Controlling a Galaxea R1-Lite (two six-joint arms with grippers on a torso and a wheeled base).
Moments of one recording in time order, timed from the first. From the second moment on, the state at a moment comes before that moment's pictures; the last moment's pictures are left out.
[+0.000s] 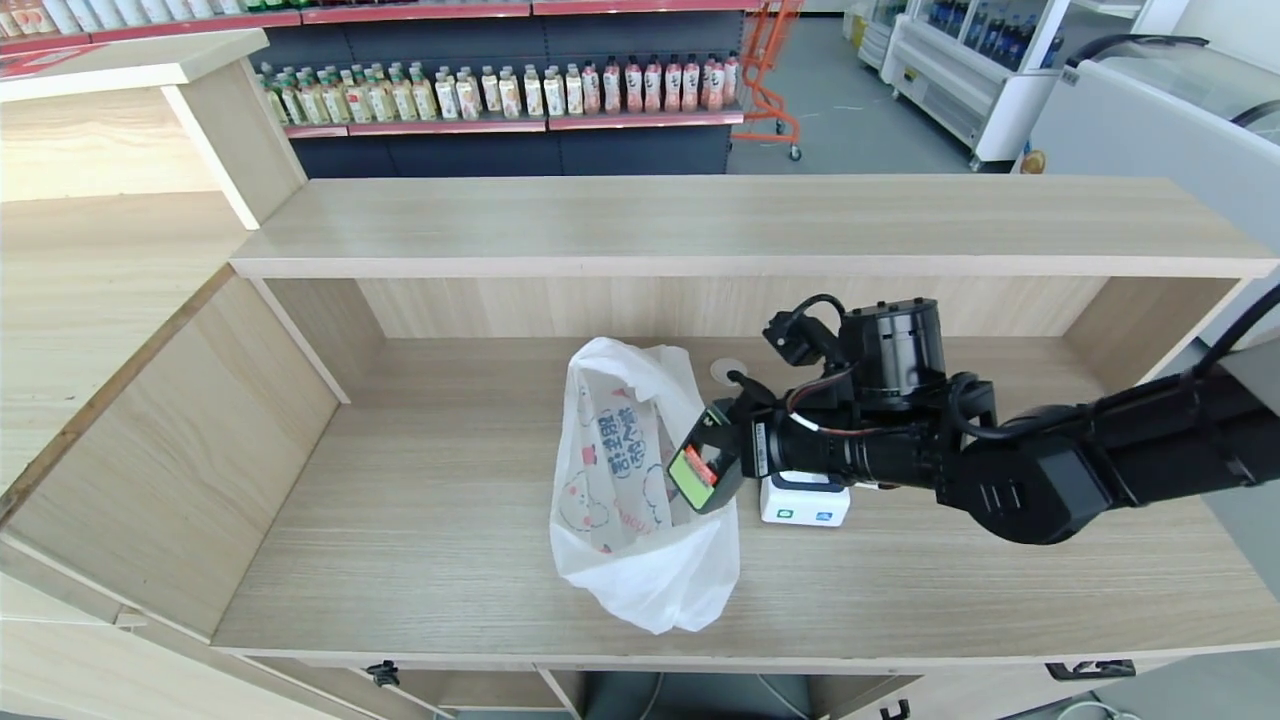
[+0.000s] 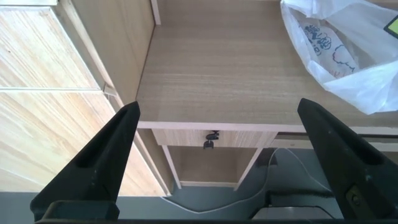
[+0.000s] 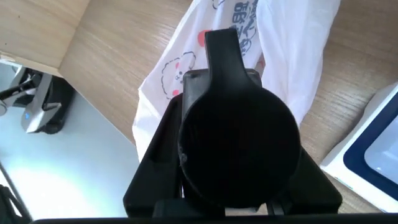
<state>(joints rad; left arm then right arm) 0.00 0.00 0.00 0.00 0.00 0.00 0.55 1.96 -1.08 -0.50 0.25 0.15</state>
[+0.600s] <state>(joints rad) 0.00 0.00 0.00 0.00 0.00 0.00 0.52 2.14 -1.04 -0.72 0.20 -0.15</state>
